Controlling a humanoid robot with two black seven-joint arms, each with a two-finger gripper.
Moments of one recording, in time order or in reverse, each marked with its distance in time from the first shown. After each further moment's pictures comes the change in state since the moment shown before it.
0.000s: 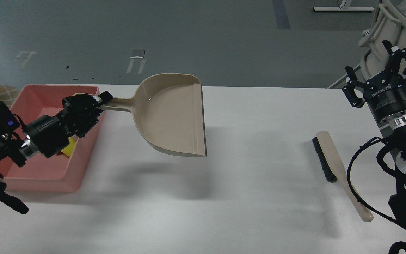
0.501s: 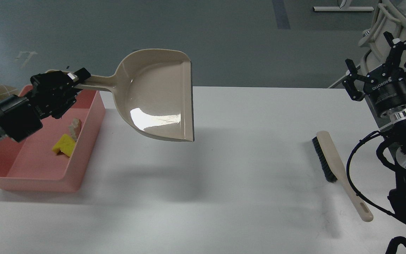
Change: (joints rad) left arm 0.063 0.110 -0.167 -0.092 -0.046 -0.047 -0.003; right arm 0.030 0.004 0.000 0.003 0.000 0.000 -0.001
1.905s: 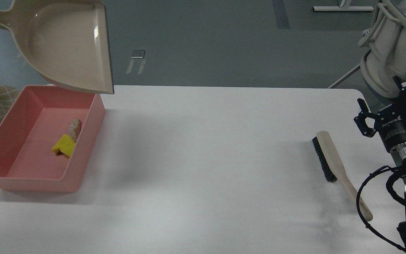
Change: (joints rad) left arm 0.329 0.433 -0.441 0.056 -0.174 0.000 -0.070; right arm -0.123 -0.013 0.063 -0.001 0.002 0.000 0.003
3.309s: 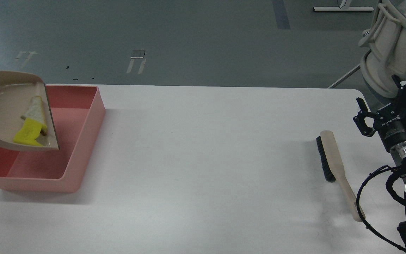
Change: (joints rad) left arm 0.324 -0.010 -0.028 0.299 0.230 0.084 -0.093; right arm -0.038 -0.006 -0.009 -0.018 0.000 0.000 0.000
